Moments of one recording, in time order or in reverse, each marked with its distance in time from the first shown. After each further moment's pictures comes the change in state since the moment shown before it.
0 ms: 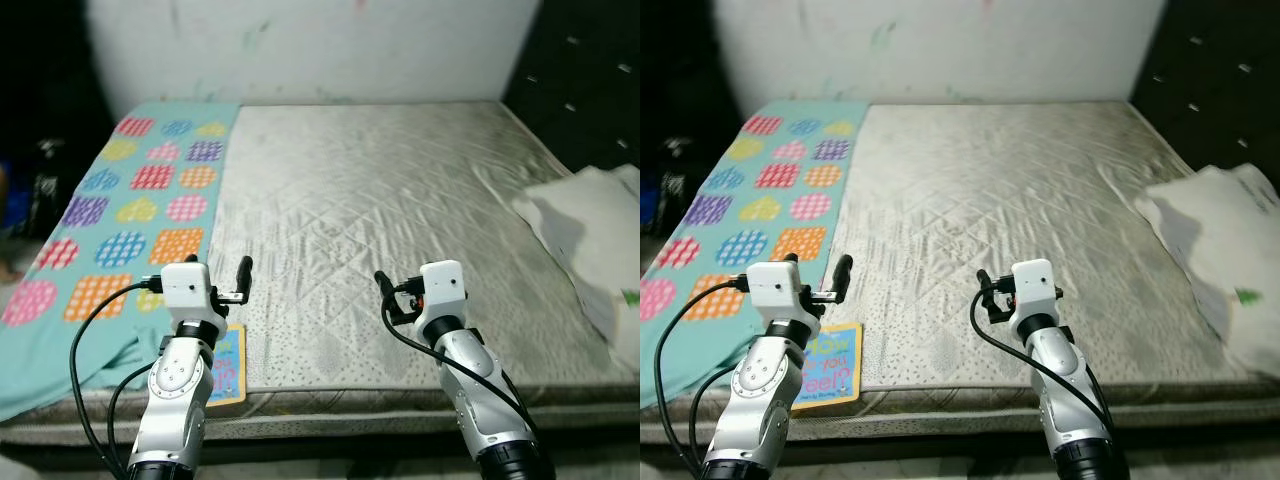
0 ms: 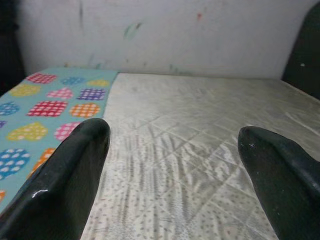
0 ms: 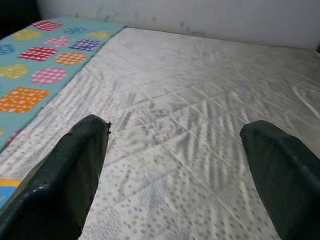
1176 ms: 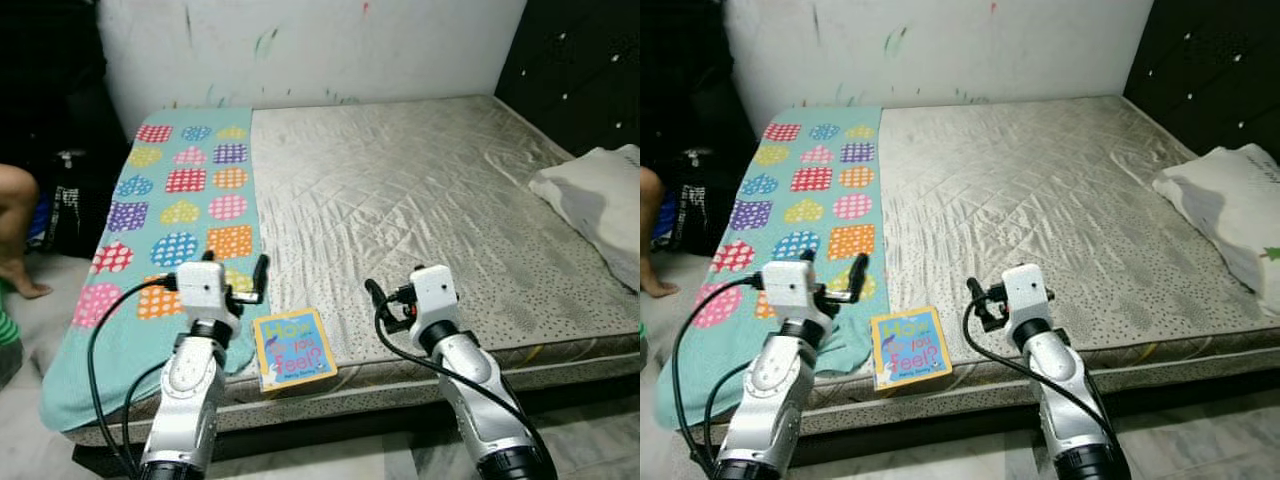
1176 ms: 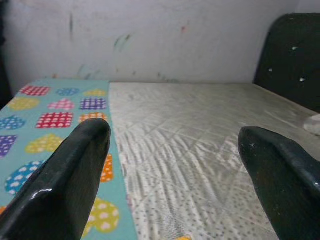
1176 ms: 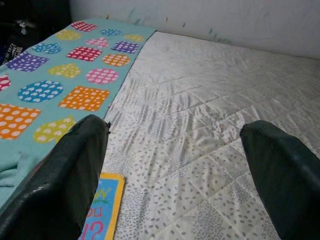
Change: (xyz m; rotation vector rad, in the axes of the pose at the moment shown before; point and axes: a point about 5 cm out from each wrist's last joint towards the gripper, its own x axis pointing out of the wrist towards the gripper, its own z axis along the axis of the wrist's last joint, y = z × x) left arm 0.001 -0.010 0.003 0.003 -0.030 -0.060; right arm -0.003 0.011 -0.002 -0.041 -0.004 0.097
